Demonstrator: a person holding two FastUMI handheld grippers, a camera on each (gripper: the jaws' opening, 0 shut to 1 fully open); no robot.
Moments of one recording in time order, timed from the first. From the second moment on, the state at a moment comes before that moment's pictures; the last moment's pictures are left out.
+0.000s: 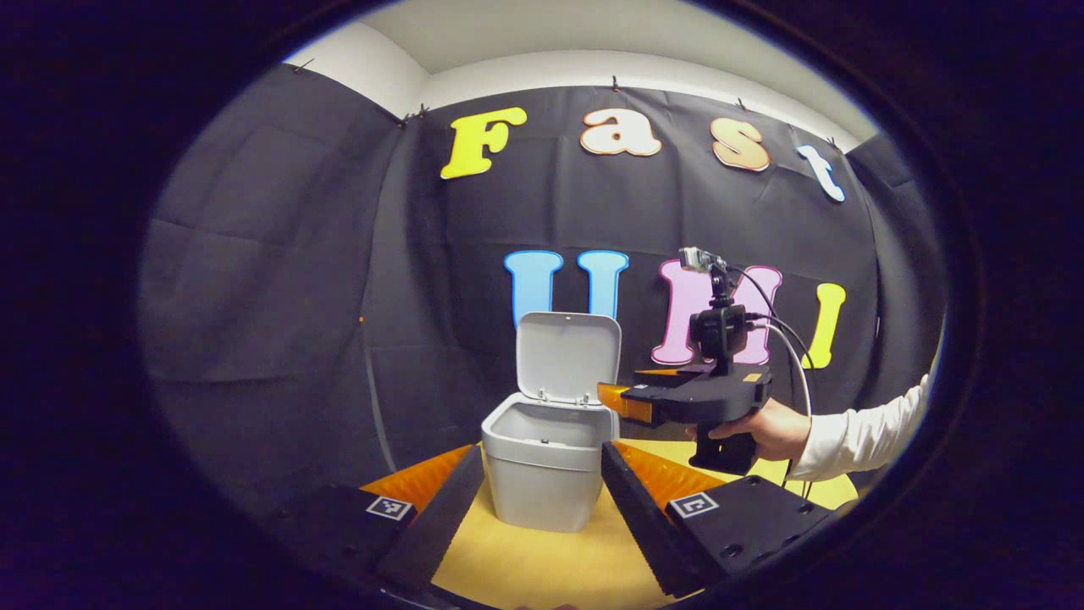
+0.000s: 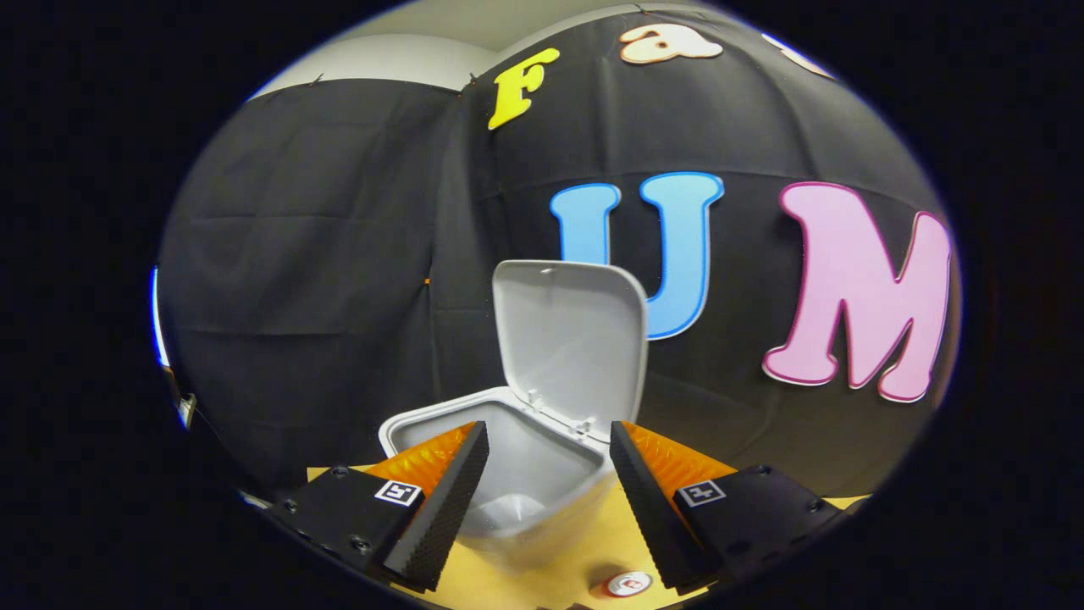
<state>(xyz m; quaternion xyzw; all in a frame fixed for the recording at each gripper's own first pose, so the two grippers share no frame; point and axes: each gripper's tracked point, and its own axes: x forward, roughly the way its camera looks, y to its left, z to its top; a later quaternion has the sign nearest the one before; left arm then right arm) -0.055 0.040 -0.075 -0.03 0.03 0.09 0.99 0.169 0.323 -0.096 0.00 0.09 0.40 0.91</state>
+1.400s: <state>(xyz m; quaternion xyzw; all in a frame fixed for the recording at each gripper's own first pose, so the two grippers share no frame) 0.209 -0.158 -0.344 -0.01 0.18 -0.13 0.98 0.157 -0.004 -0.119 -0.07 0.15 0.14 0.98</state>
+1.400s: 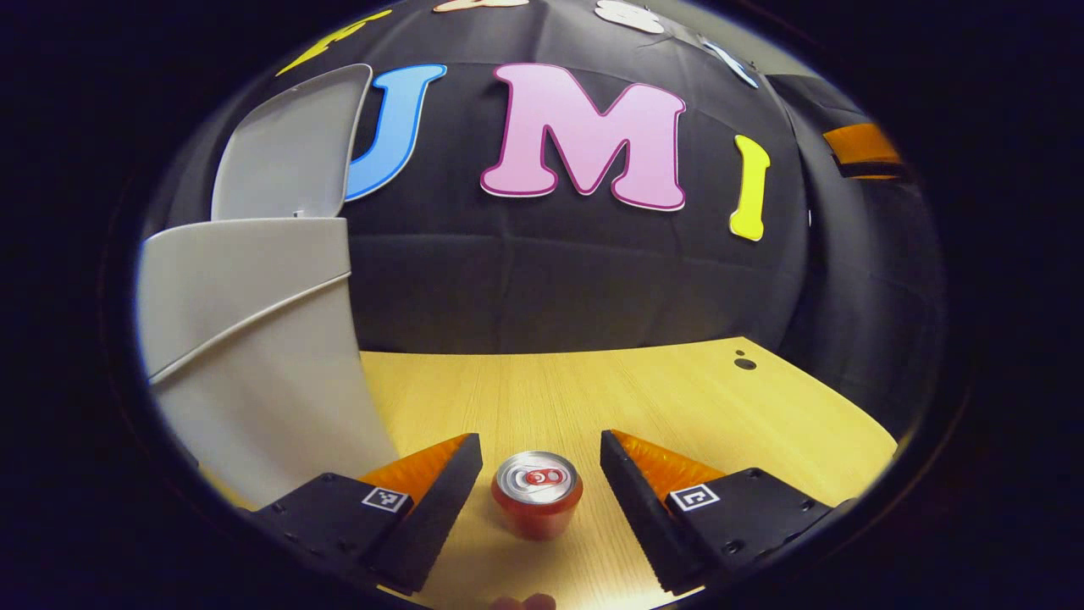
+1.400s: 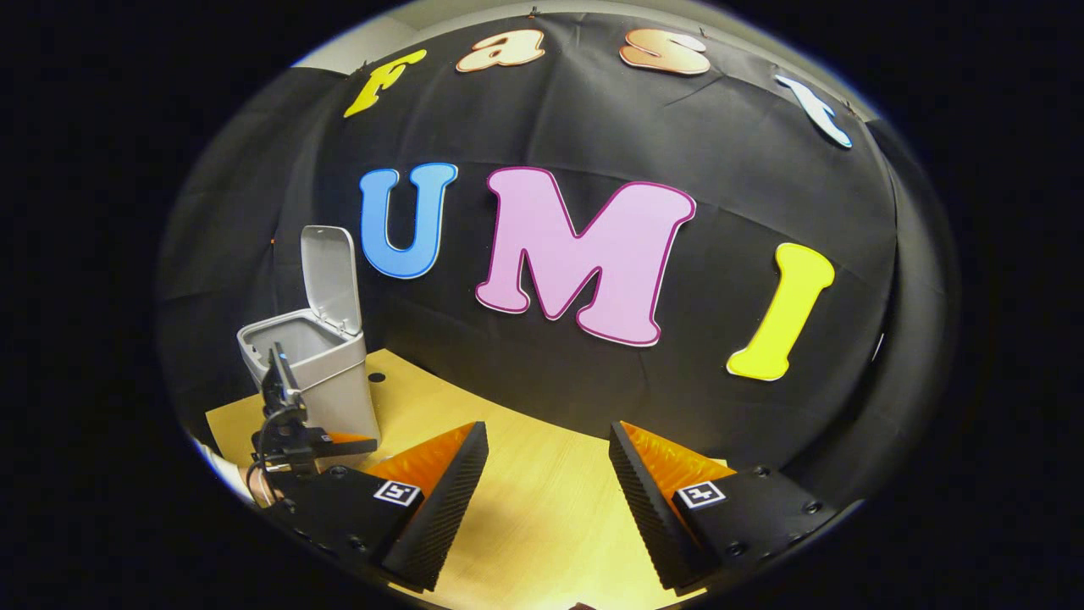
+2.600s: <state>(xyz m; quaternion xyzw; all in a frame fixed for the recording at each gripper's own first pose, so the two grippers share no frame) 0.201 -0.137 -0.183 -0.02 0.10 -0.12 0.99 0.134 0.009 -0.130 -0.02 0.17 0.14 0.98</state>
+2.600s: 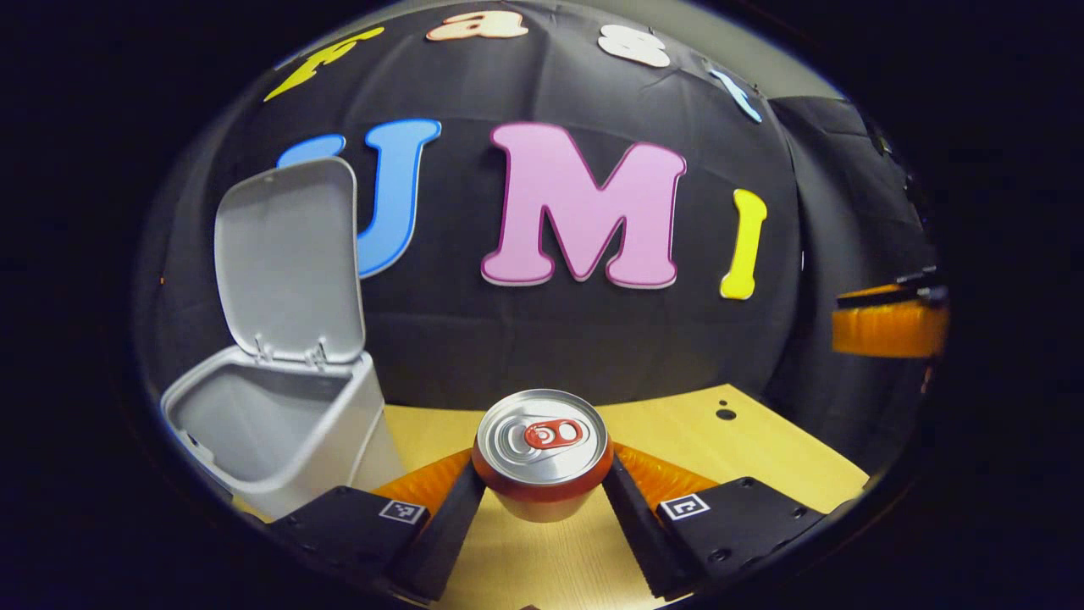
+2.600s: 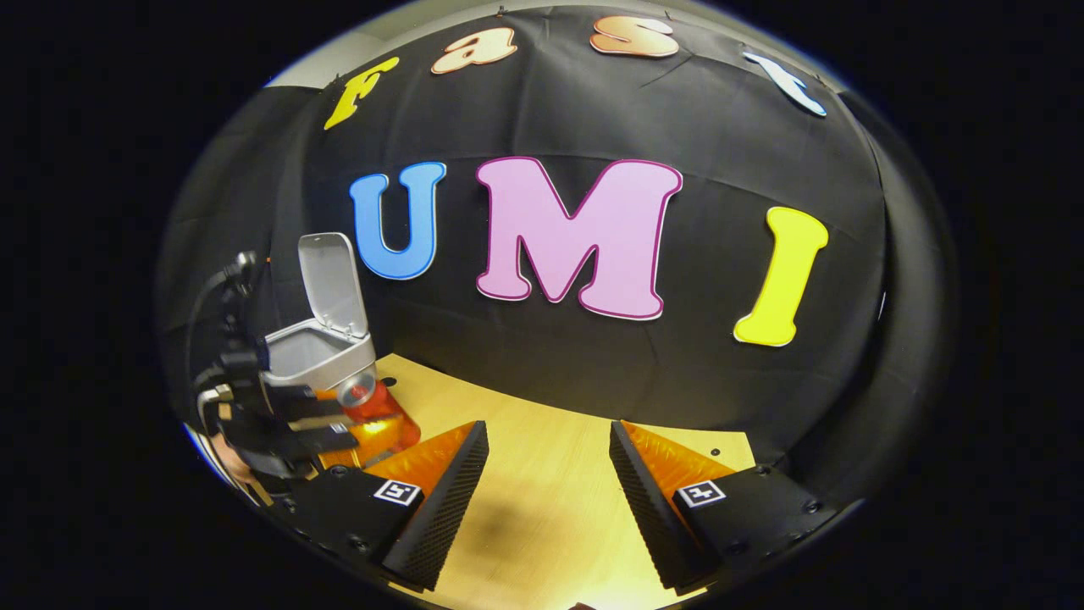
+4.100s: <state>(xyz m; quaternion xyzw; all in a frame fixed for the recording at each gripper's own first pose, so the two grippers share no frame) 0.223 0.134 -0.034 -0.02 0.06 0.04 1.00 0.079 -0.024 -0.134 0.00 0.16 0.09 0.98</state>
